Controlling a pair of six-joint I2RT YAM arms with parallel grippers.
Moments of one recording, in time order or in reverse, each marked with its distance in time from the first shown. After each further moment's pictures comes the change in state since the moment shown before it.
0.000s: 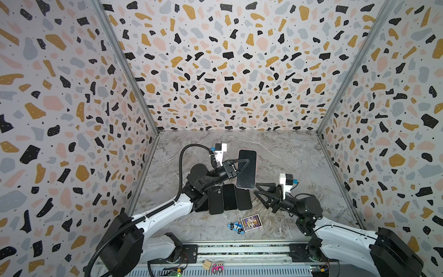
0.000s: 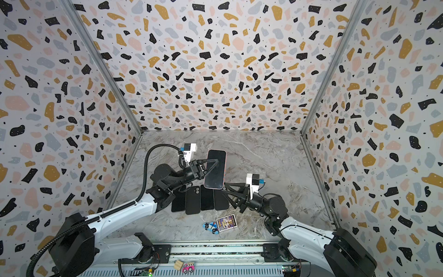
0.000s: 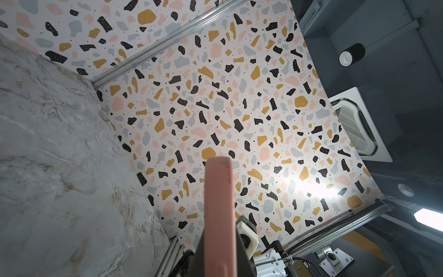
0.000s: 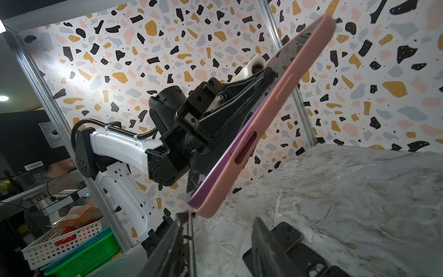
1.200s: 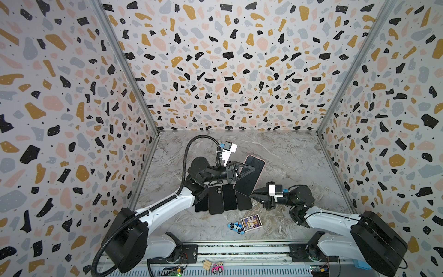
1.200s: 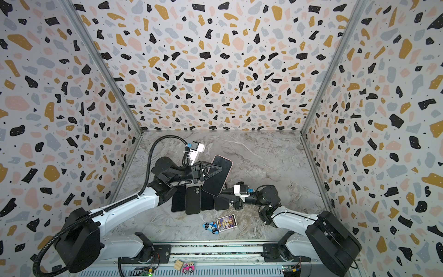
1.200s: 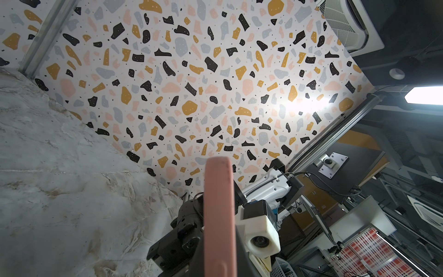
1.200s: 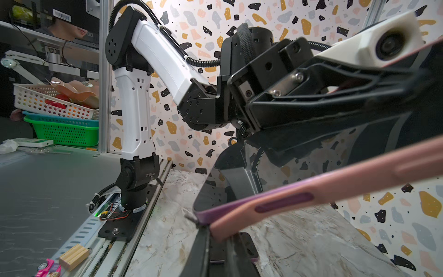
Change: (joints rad) left arm 0.035 0.068 0.093 -0.014 0.389 0.278; right arm -0.082 0.215 0.116 0.085 -0.371 -0.599
